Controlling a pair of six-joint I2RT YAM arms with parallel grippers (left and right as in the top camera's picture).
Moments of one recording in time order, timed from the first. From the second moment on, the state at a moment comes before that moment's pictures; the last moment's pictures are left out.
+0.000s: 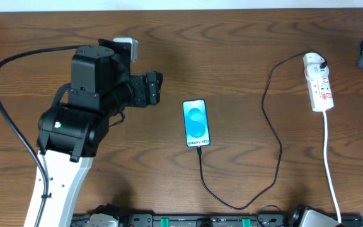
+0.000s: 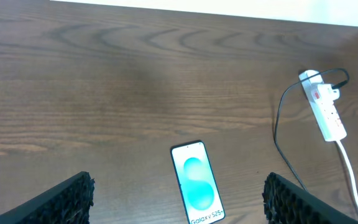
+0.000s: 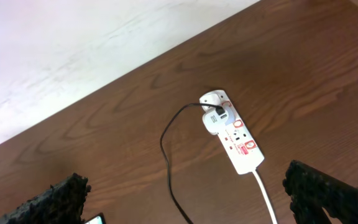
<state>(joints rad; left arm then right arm) -0.25 1.21 1.42 -0.92 0.17 -0.24 -0.38 1.36 1.84 -1.17 -0.25 0.21</state>
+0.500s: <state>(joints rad) -0.20 1.00 1.05 -0.77 0.17 -0.24 -0.38 1.36 1.84 -1.17 -0.25 0.21</state>
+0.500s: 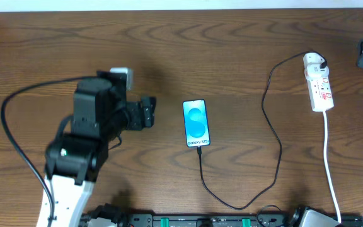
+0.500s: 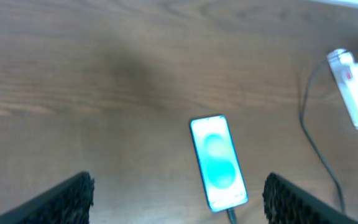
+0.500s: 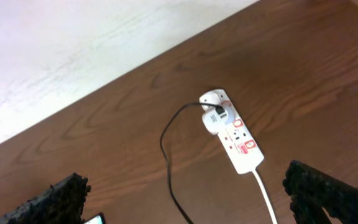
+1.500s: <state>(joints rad) -0.12 0.22 0.05 0.31 0.14 -0.06 -0.38 1.36 1.84 -1.17 -0.24 0.21</state>
